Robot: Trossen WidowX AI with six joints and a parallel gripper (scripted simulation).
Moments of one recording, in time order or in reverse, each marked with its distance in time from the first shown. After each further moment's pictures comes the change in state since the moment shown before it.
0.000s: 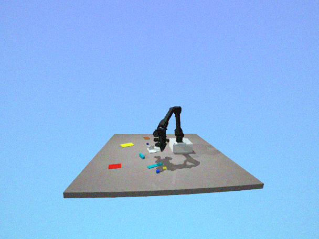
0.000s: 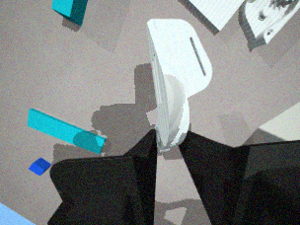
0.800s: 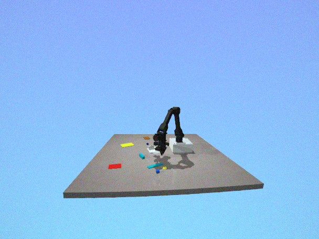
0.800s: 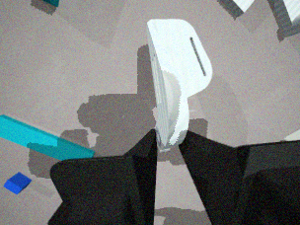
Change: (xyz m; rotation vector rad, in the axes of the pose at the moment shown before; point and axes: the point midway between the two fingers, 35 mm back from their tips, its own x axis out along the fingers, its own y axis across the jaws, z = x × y) arm 0.037 -0.001 -0.001 -0.001 0.002 0.001
